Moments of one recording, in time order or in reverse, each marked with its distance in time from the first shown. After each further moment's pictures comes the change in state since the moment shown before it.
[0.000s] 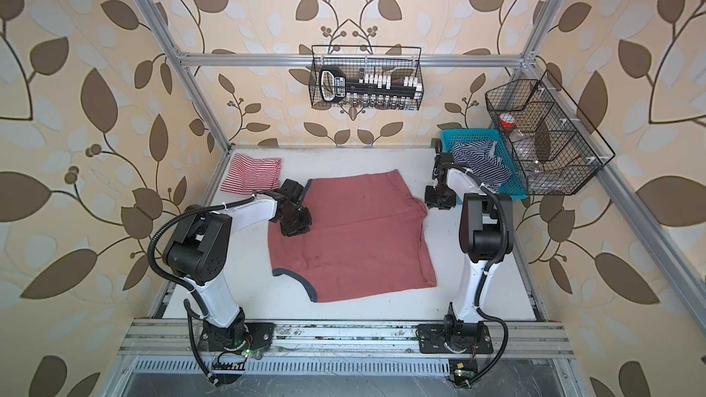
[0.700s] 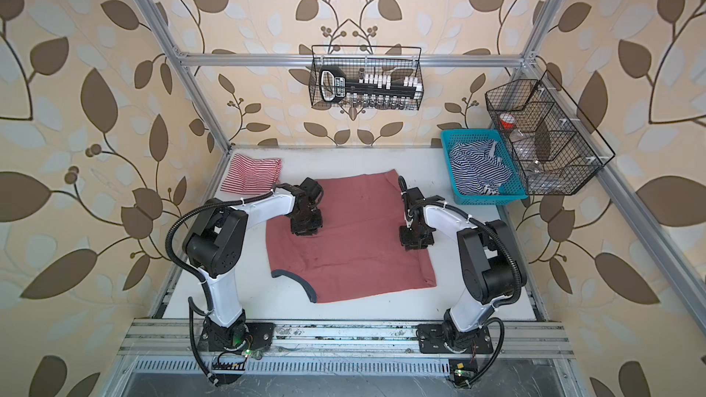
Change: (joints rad) left arm -0.111 0.112 0.175 -0.154 -0.089 0.009; right arm 0.306 -0.294 -0.482 0.011 -0.054 0.093
